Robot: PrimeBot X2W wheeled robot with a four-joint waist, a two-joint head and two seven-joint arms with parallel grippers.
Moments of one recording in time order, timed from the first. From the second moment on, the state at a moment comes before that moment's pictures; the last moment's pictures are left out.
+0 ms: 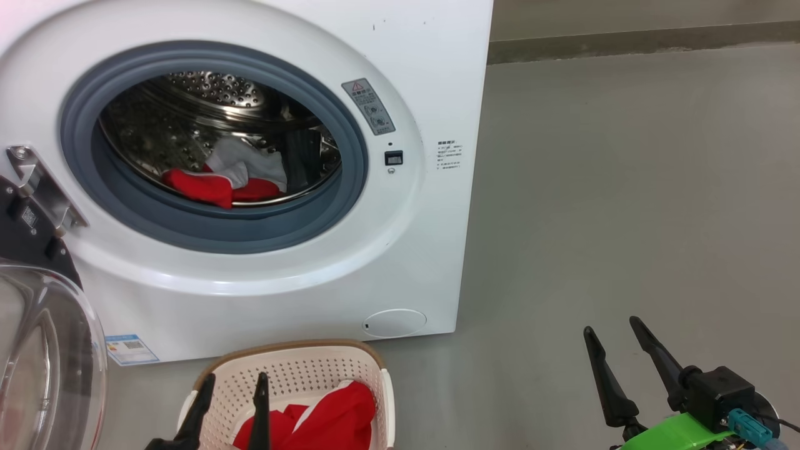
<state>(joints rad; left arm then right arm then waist) 0.10 0.07 -0.11 0.04 -0.19 0.08 -0.13 0.08 -0.04 0.01 0.09 0.23 0.13 -0.15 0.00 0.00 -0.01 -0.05</state>
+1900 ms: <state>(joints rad) -1.00 0.36 -0.12 0.76 -0.14 0.02 -0.04 -0.24 -0.04 0.14 0.09 0.31 0.13 -0.24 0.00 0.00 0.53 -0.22</state>
